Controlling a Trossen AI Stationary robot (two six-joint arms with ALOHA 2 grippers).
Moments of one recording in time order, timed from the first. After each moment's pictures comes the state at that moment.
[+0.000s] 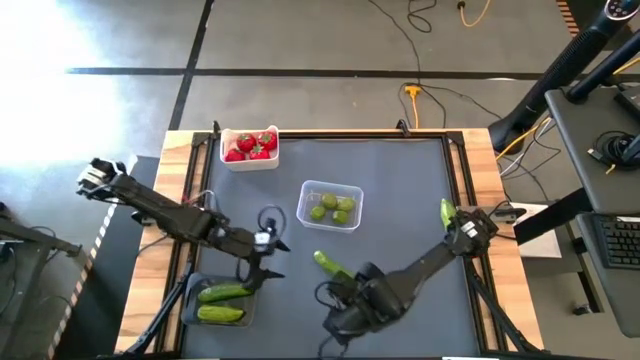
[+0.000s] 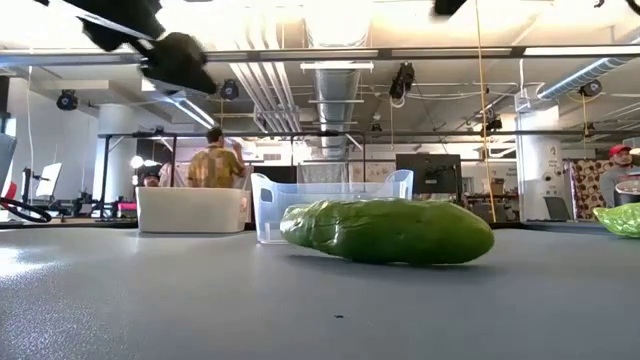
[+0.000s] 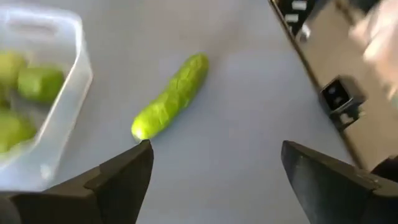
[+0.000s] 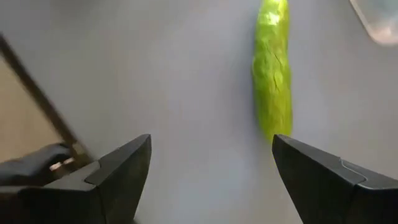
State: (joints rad) left arm -0.40 1.21 0.71 -0.14 -0.11 -0.31; right arm 0.58 2.20 2.18 -1.31 0.29 1.22
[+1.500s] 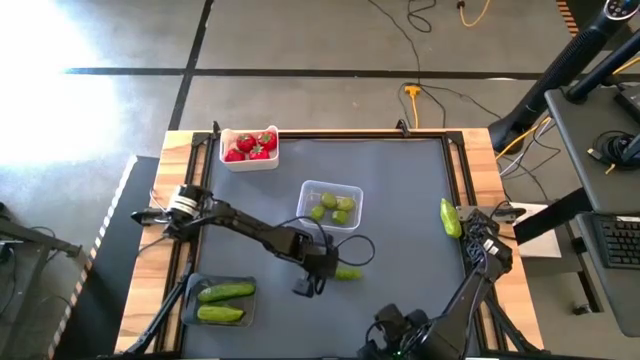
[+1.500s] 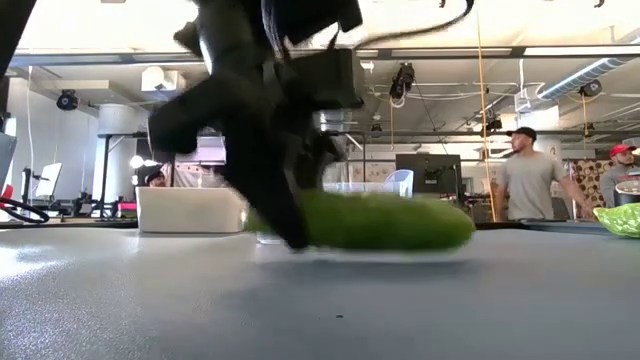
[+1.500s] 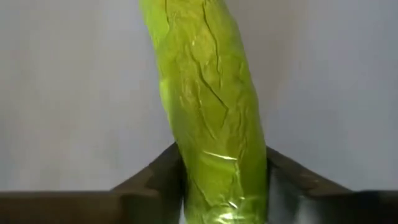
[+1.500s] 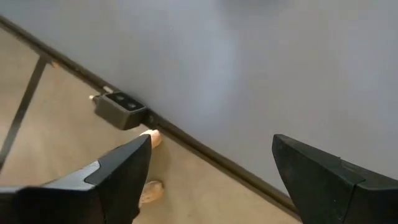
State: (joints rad) left arm -0.26 2.02 1.31 -0.40 0.04 0.09; right arm 0.85 2.19 2.22 -1.42 0.29 1.91
